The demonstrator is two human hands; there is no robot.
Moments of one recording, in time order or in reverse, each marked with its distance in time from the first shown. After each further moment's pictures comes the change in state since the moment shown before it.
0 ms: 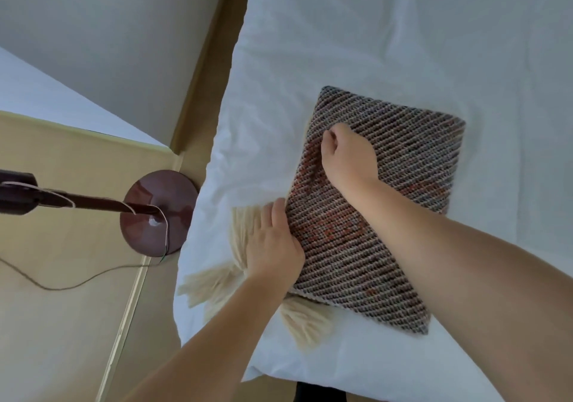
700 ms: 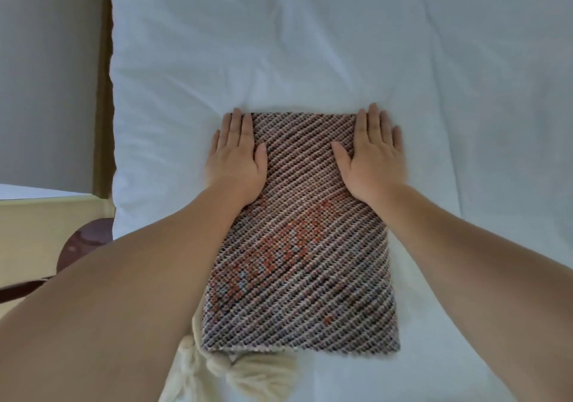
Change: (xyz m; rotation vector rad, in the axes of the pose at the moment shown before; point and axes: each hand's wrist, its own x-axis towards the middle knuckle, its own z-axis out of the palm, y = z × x) left_hand 0.190 0.079 0.036 0.394 -0.062 0.374; right_hand 0.001 0.154 -0.049 -0.481 -0.106 0.306
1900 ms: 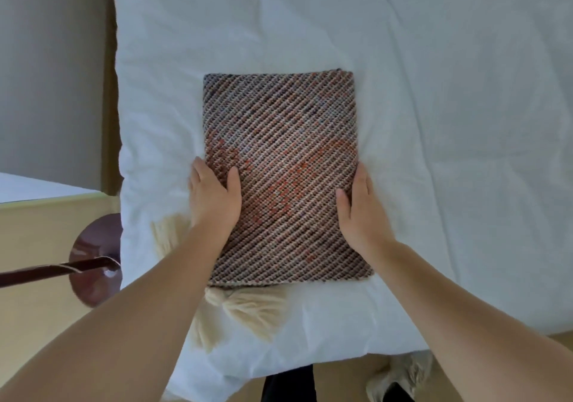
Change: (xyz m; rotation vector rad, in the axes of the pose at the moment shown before) left_hand -0.129 -0.001 0.014 -0.432 0.102 -0.372; right_hand -0.166 0.014 0.035 0.616 -0.015 0.074
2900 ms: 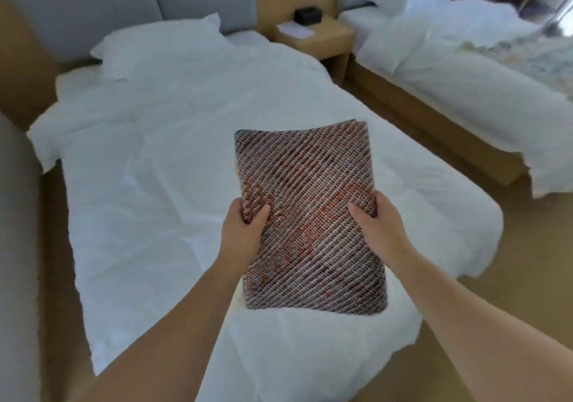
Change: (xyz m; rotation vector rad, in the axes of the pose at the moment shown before) left_hand -0.134 0.288 -0.164 -0.588 -0.345 0.501; right_hand -0.137 -0.072 -0.331 0.497 0.592 0.264
